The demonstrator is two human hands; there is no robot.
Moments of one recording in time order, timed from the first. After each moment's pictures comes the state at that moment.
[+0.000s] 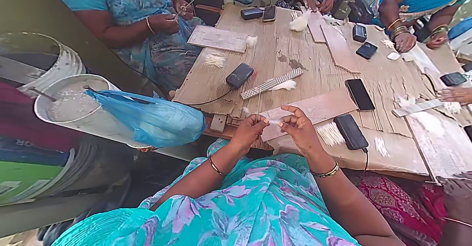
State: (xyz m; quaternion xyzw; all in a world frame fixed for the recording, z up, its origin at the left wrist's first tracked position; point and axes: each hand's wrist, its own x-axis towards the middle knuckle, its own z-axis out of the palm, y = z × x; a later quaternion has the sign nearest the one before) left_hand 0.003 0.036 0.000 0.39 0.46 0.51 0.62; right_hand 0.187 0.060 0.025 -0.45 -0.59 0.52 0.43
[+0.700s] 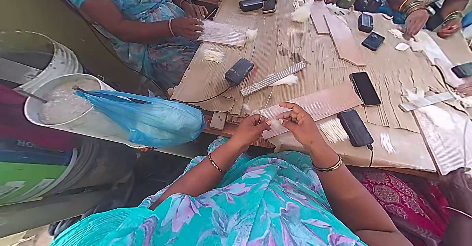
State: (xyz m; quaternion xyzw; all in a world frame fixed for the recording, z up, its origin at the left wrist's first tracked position) left_hand -0.001 0.042 -0.008 0.45 0.47 0.44 0.61; right_hand 0.193 0.070 0.023 -0.48 -0.65 0.47 0.35
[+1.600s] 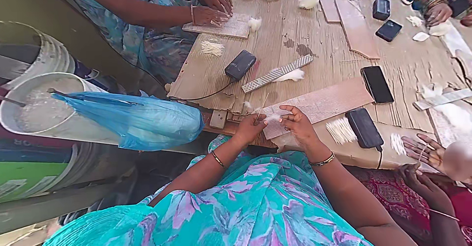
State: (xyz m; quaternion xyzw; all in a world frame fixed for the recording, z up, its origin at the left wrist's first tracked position) left_hand -0.008 0.069 -0.051 0.49 0.57 0.37 0.55; right_hand 0.185 0.095 -0.019 -0.52 -0.52 0.57 0.36
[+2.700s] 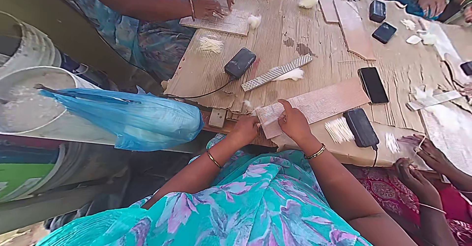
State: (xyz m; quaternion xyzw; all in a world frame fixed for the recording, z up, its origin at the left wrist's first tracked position) left_hand -0.021 0.070 -0.026 0.66 0.63 0.12 0.39; right_hand 0.171 0.119 -0.024 -0.61 -0.77 0.17 0.06
